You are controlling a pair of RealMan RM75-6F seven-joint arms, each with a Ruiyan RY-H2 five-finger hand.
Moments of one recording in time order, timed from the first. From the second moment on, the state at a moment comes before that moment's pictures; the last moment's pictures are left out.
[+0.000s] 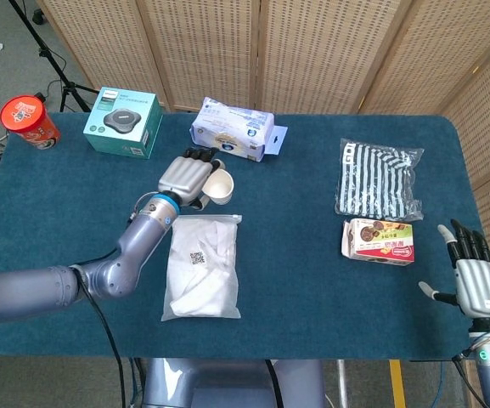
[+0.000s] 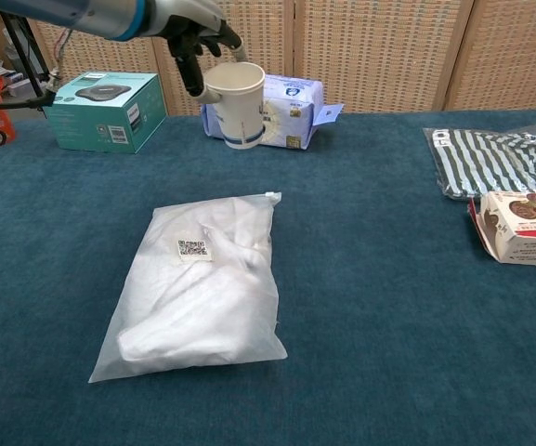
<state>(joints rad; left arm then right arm) -1.42 -1.30 -0.16 -1.55 0.17 0.74 0.61 0.16 -1.20 0.13 -1.50 -1.39 1.38 0.02</state>
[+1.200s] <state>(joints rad) -1.67 -1.74 -0.14 -1.07 0.04 0.62 0.73 0.15 -1.18 0.16 -1.43 -1.36 1.37 0.18</state>
